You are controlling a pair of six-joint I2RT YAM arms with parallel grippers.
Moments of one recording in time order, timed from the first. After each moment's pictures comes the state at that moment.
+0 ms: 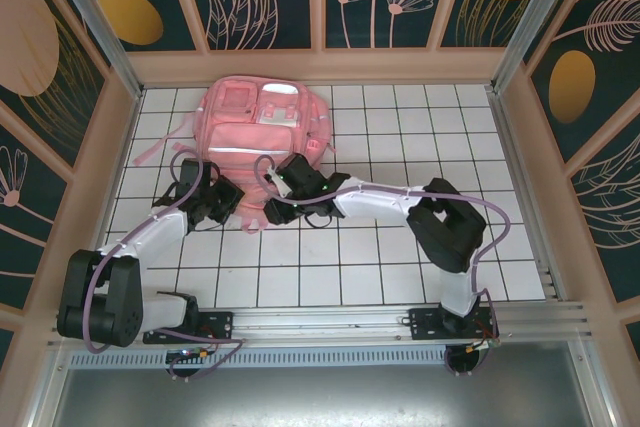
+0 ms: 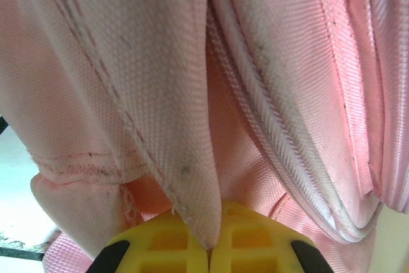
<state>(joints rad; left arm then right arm) -0.18 1.29 0.61 -0.20 0.30 -1.15 0.98 1.90 1.29 -0.26 -0.23 0.38</state>
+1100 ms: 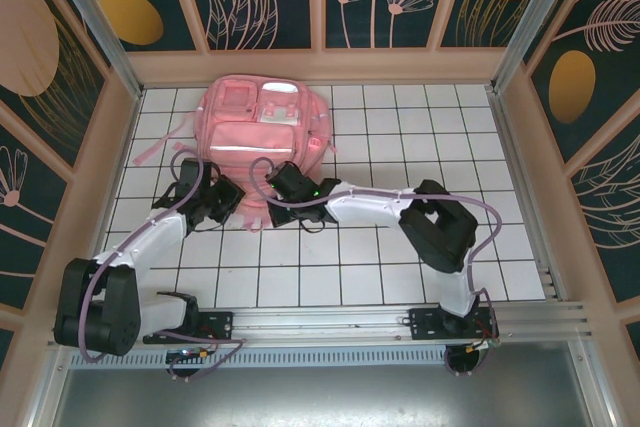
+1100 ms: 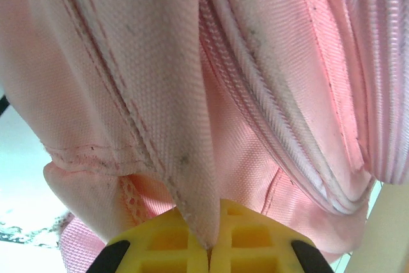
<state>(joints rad) -0.19 1.24 0.62 -0.24 0.29 -1.12 1.02 1.92 1.30 -0.28 0.00 0.53</state>
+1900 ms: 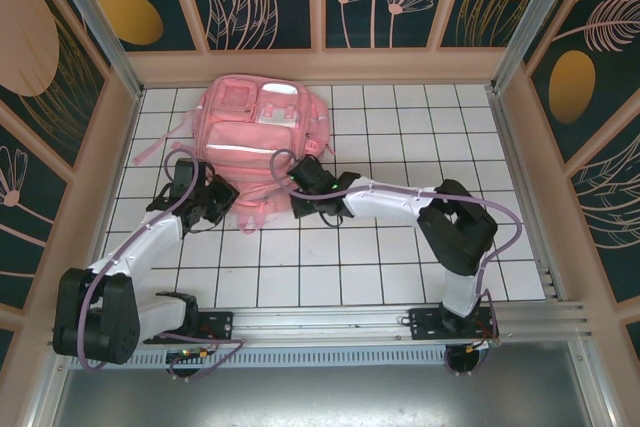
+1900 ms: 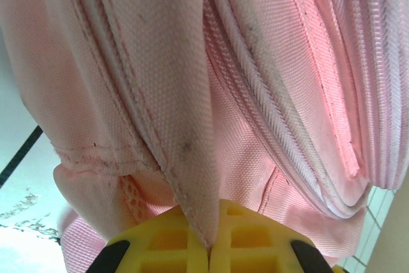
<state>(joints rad) -0.16 1.21 0.62 -0.28 0.26 -1.06 0.95 1.84 1.24 -0.34 0.09 0.49</state>
